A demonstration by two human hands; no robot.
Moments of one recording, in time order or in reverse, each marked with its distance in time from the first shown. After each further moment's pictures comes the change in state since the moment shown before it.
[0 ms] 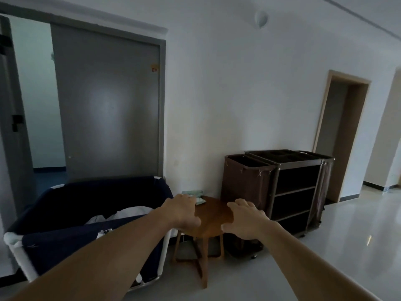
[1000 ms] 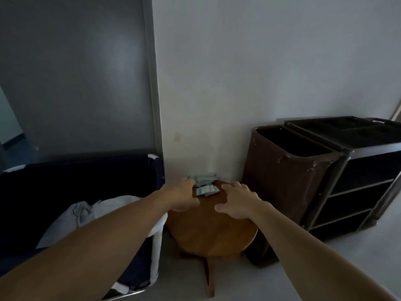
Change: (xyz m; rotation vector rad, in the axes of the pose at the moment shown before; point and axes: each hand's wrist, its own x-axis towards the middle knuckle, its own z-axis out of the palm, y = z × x) left_hand 0.515 -0.121 0.085 -0.147 -0.123 -0.174; right_hand 0.554 0.109 0.059 0.036 -0.171 -0.112
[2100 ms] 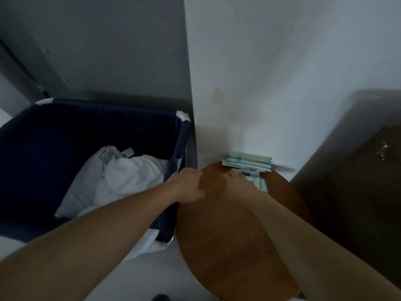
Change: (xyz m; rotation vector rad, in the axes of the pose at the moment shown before) left_hand 0.335 -0.114 0.080 -0.229 -0.273 -0.428; right_hand 0.441 0.027 0.075 0.008 -0.381 -0.376
